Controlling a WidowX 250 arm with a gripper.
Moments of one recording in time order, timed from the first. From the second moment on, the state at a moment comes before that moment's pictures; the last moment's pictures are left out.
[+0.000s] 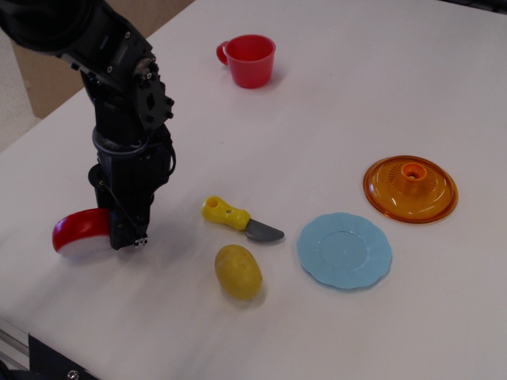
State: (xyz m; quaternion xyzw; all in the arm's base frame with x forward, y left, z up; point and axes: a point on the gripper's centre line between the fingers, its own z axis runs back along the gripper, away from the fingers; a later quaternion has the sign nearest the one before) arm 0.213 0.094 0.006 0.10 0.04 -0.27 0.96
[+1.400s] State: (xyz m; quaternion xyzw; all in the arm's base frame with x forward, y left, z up) arm 0.234 -0.014 0.085 0.05 -0.03 -0.37 0.93
